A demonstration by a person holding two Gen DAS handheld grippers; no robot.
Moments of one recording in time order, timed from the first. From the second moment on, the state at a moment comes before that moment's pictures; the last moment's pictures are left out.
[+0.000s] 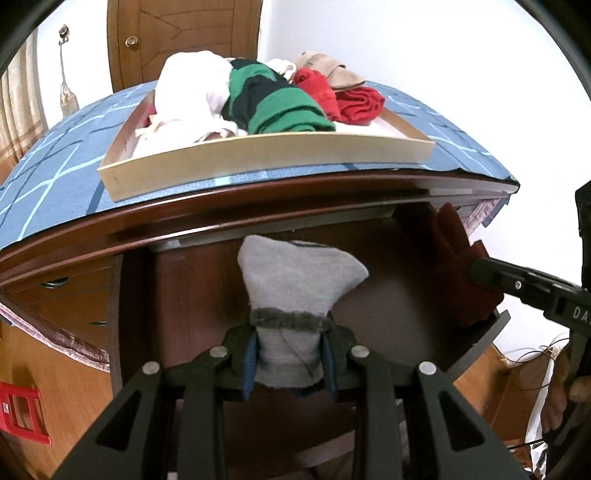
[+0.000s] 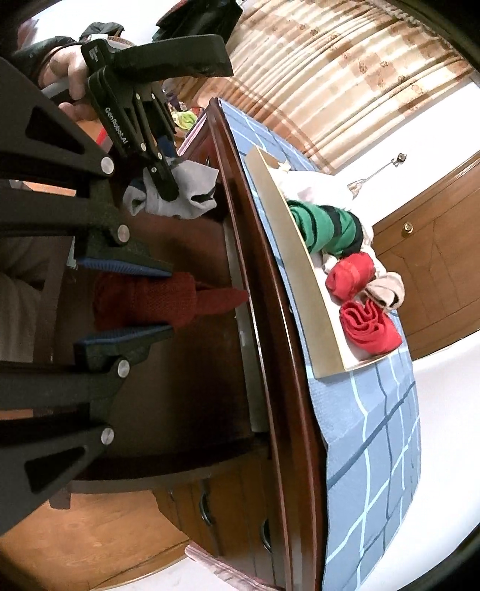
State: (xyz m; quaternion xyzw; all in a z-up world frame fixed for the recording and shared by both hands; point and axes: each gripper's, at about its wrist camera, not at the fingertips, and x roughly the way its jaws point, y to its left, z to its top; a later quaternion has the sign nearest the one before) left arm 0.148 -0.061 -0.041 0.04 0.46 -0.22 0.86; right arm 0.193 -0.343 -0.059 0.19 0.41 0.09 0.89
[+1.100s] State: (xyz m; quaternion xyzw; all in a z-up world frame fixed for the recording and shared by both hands) left arm 0.076 -0.077 -0.002 0.07 0.40 -0.21 0.89; right arm 0.114 -0.345 -0.027 0.19 0.33 0.10 0.92
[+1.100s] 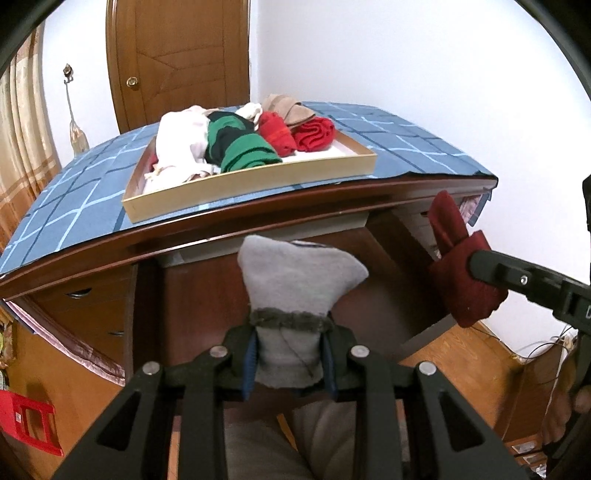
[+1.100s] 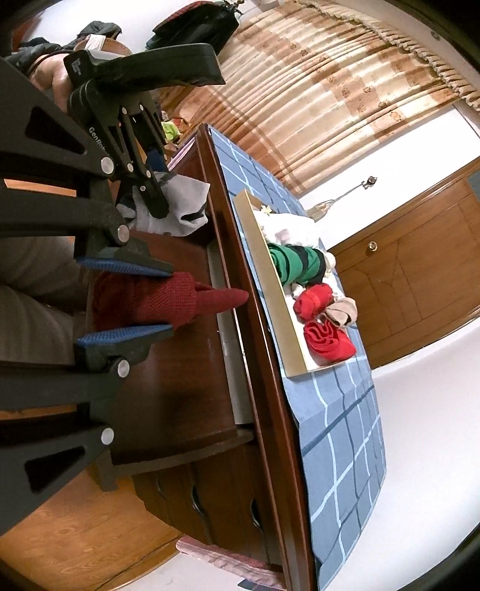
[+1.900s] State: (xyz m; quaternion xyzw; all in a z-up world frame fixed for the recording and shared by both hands) left arm 0.047 -0.096 0.003 0.09 0.38 -0.23 0.89; right arm 0.081 -0.358 -0.021 0.19 0.31 0.10 0.93
